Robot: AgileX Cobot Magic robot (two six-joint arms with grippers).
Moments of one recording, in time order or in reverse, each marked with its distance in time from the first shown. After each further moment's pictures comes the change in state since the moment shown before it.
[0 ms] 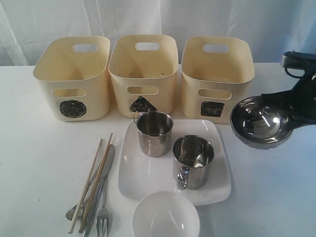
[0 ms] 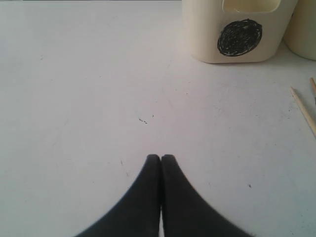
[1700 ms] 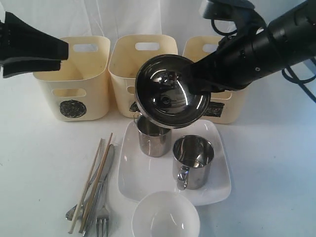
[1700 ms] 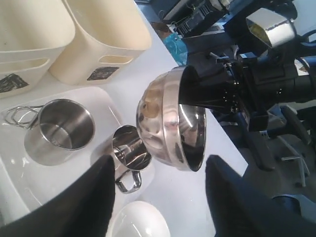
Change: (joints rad) left arm -0.064 1.214 -1.018 -1.109 0.769 0.739; right arm 0.366 -0.174 -0.078 0.477 -0.023 -0.483
